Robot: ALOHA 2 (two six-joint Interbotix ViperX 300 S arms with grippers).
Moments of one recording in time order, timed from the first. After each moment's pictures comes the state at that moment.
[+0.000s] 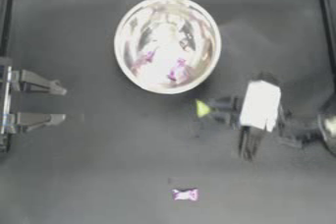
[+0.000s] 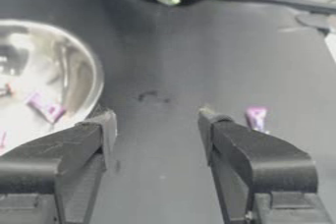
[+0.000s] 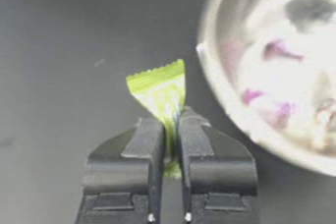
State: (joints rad) left arm 0.10 -1.01 1.20 0.04 -0.01 -0.15; right arm 0.10 -0.30 0.79 -1.27 0.49 1.45
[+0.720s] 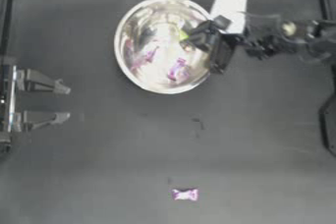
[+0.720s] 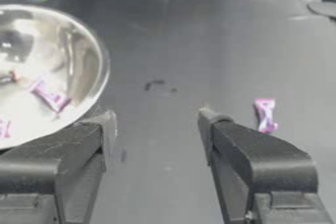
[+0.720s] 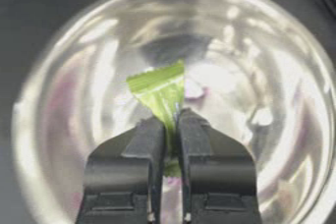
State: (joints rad) left arm 0.12 -0.98 1.20 0.04 -0.01 -0.15; right arm -0.46 -0.06 0.64 -1.47 0.00 1.44
